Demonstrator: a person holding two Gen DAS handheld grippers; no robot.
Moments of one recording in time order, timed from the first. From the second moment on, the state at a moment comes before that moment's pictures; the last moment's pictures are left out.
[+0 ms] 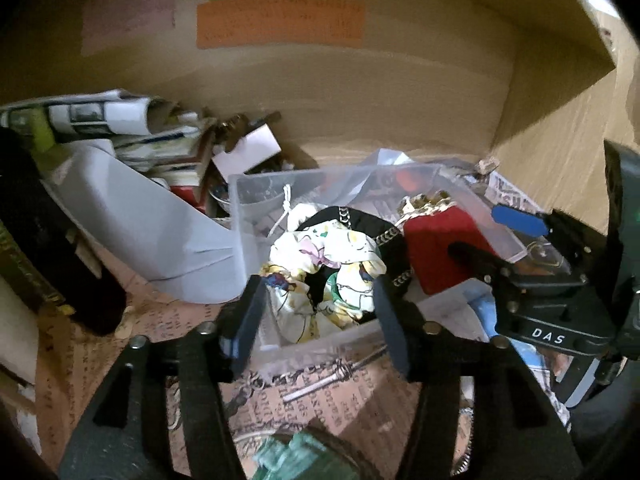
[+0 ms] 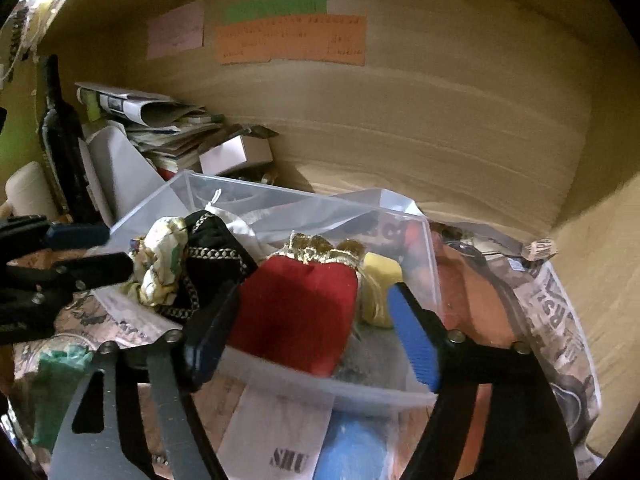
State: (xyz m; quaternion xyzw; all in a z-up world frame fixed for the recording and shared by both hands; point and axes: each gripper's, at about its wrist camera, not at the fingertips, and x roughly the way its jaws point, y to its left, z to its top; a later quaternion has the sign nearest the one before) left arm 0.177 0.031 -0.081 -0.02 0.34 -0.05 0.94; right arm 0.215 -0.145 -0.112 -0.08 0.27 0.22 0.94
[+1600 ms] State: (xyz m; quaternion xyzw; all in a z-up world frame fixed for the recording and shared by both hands) left arm 0.075 0.038 -0.158 -0.04 0.41 -0.06 0.91; right arm 0.110 -0.119 -0.174 -0.08 0.35 0.34 0.87
